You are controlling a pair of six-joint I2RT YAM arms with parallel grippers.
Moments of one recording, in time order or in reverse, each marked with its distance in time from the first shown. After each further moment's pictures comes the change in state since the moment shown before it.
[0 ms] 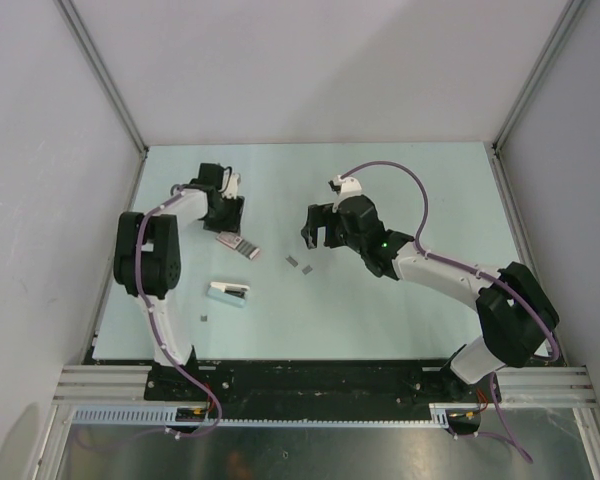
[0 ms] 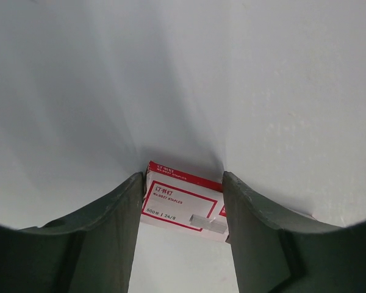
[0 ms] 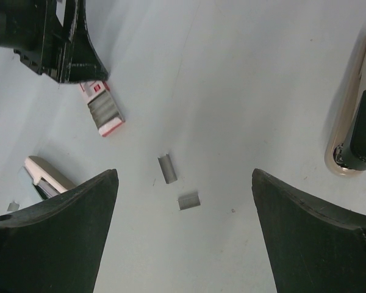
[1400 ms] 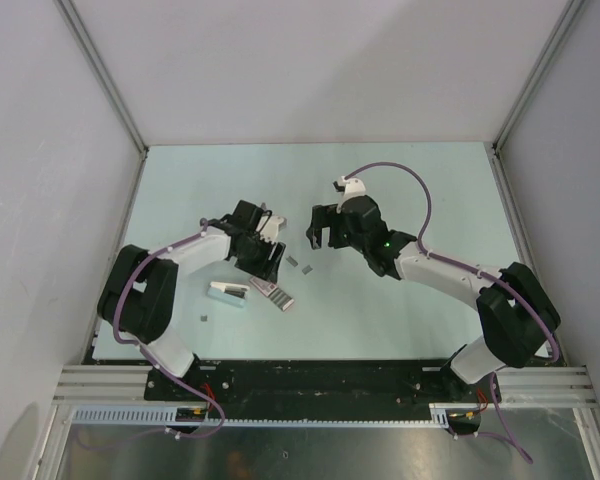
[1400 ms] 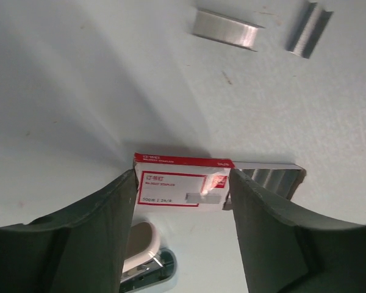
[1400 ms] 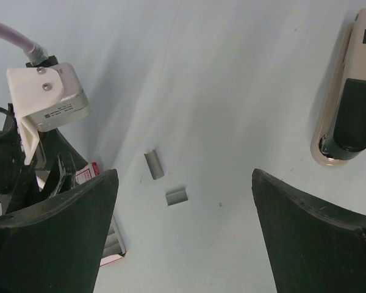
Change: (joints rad) left arm -0.327 -0.332 -0.389 -0.016 0.142 -0.011; right arm -0.019 -0.004 -0.017 -0.017 0.005 0.000
